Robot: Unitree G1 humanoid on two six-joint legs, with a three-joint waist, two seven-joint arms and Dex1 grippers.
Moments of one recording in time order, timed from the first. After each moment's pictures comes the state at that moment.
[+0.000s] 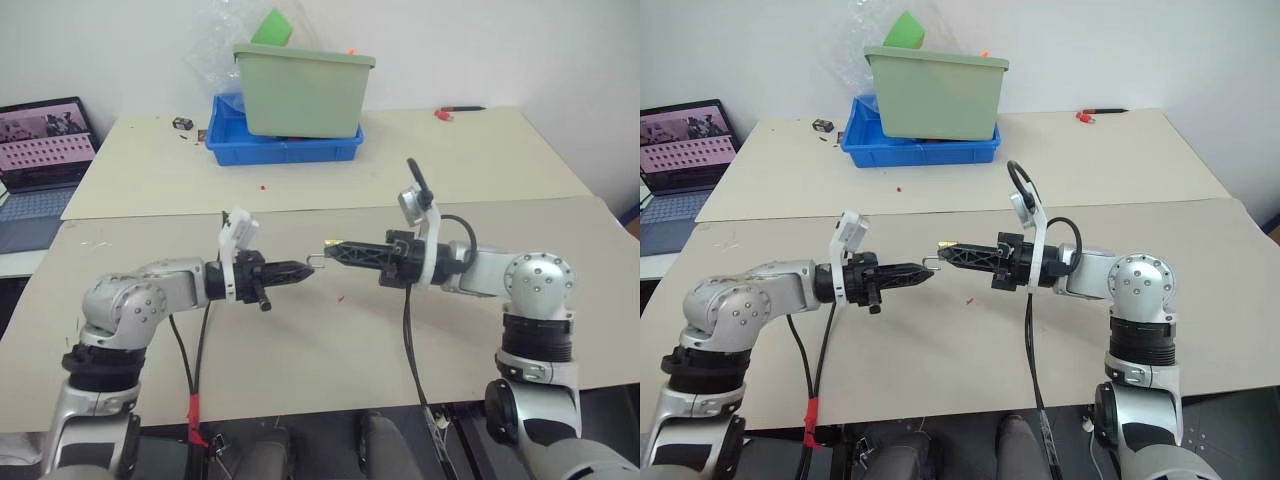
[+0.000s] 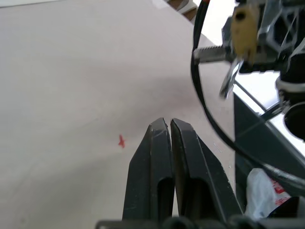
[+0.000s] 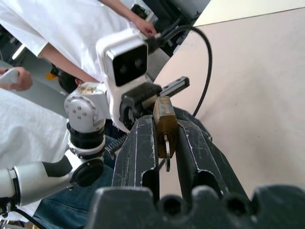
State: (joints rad) left arm -0.46 0.65 0.01 -0.22 -0.85 1.02 -0.79; right arm -0.72 -0.37 -0.24 -0.01 1.17 1.43 0.50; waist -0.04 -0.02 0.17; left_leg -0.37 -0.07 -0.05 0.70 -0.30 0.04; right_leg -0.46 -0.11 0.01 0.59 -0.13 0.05
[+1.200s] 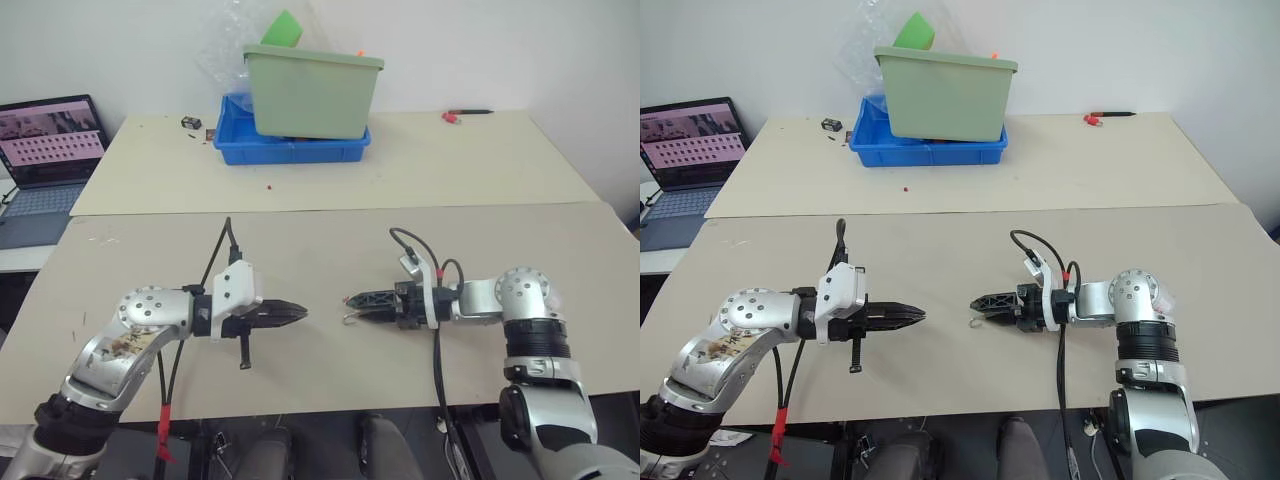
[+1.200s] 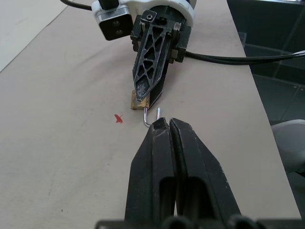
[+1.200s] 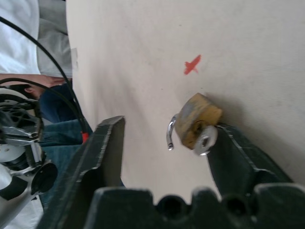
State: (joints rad) left arm -0.24 0.76 -0.11 -0.42 -0.46 0.39 -1.05; right arm -0.67 -0.41 -0.19 0.32 0.99 1.61 0.42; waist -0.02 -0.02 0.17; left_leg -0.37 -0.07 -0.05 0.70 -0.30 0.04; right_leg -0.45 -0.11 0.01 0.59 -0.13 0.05
